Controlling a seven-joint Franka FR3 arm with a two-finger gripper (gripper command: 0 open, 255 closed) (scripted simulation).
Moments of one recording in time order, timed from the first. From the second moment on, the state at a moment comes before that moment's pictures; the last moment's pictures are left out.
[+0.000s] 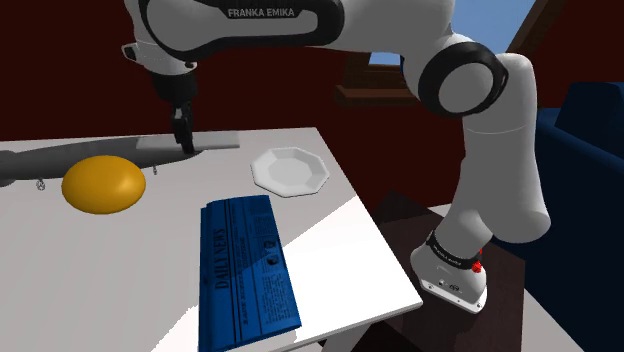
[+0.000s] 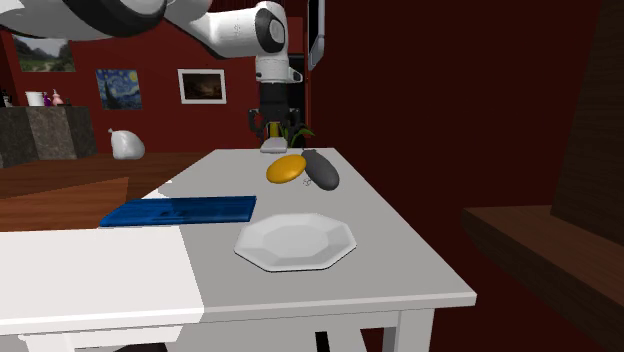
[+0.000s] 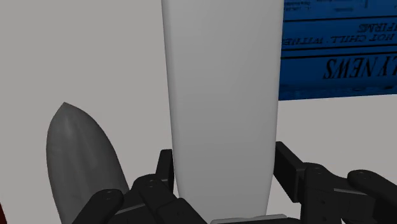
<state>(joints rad) 0.49 0.55 0.08 -1.15 -0.05 1.69 -0.39</state>
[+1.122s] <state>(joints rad) 0.57 0.69 0.09 -1.08 -0.07 1.76 -0.30</state>
